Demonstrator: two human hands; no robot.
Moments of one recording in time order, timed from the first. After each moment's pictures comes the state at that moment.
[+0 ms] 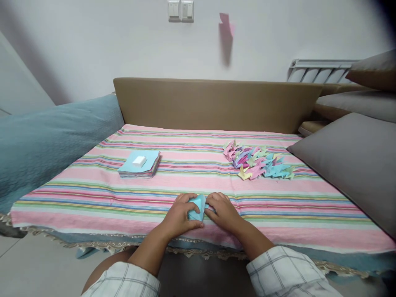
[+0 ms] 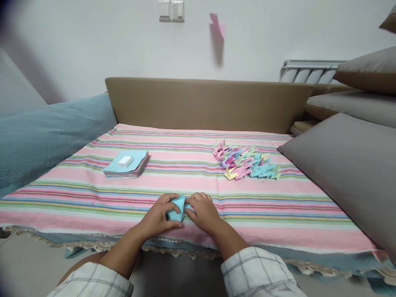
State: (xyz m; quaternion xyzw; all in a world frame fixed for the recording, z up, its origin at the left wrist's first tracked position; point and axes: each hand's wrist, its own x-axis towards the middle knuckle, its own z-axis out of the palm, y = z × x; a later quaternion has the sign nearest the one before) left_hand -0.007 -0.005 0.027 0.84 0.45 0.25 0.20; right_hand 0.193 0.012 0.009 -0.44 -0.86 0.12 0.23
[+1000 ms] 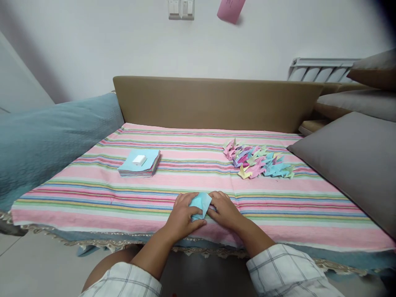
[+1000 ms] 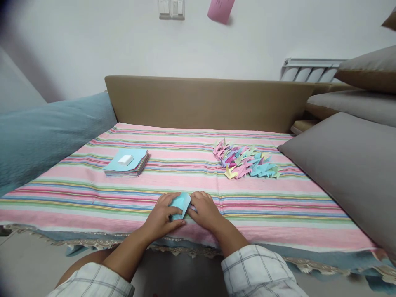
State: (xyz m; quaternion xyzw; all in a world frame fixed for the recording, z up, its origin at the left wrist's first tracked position) left_hand 0.002 -0.011 0.017 0.85 0.44 0.25 0.11; right_hand 0.198 0.017 0.005 -0.44 -0.86 0.13 0.22
